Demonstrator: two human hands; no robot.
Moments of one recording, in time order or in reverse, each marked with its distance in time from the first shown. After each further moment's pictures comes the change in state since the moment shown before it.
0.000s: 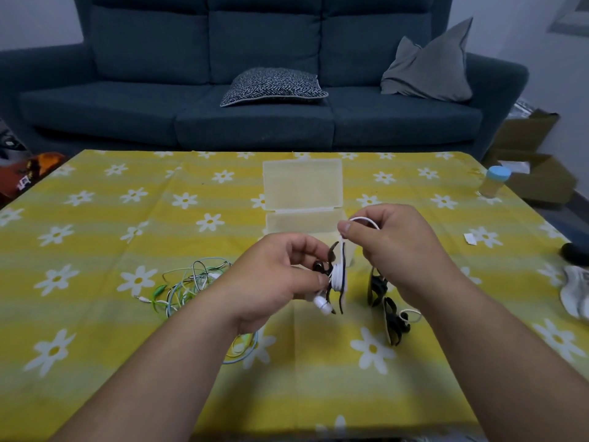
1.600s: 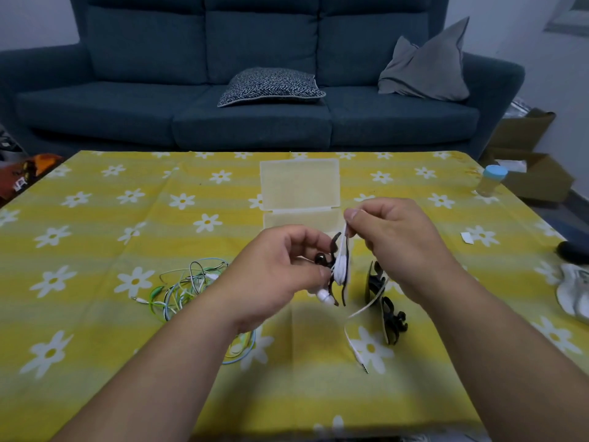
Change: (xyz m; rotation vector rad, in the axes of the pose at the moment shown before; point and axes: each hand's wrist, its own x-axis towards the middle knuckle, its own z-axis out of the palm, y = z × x) left_hand 0.002 0.001 0.003 0.060 0.028 0.116; right_hand 0.000 -0.005 -0.004 -0.037 0.026 -0.033
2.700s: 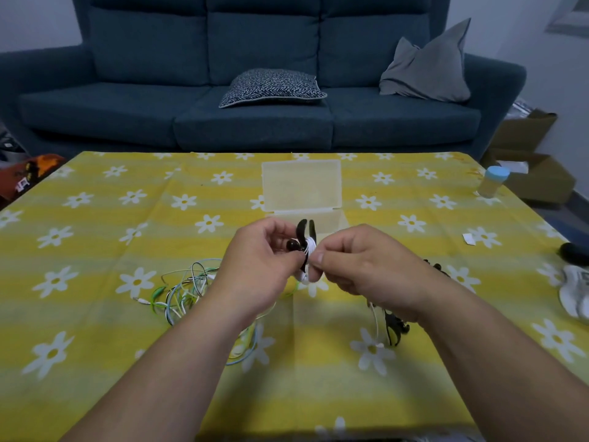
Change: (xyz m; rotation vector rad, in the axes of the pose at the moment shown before) left_hand 0.005 -0.003 -0.005 0.124 0.365 -0.003; right_hand -0.015 -0.010 0.014 0.063 -0.491 0.025
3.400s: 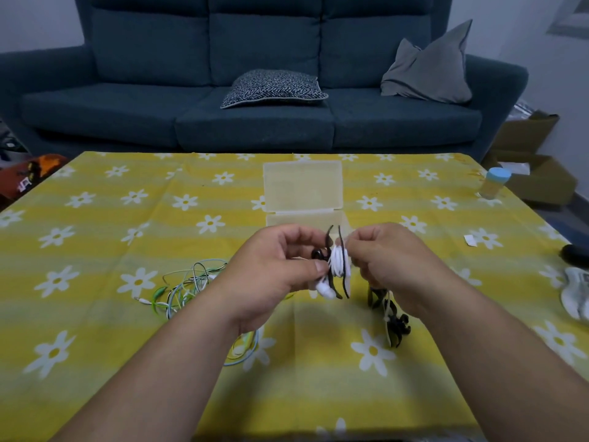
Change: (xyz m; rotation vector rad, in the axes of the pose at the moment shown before) left_hand -0.006 0.005 -0.001 -0.285 -0.318 -0.085; right_hand 0.011 0.022 -0.011 0.054 0.359 0.231
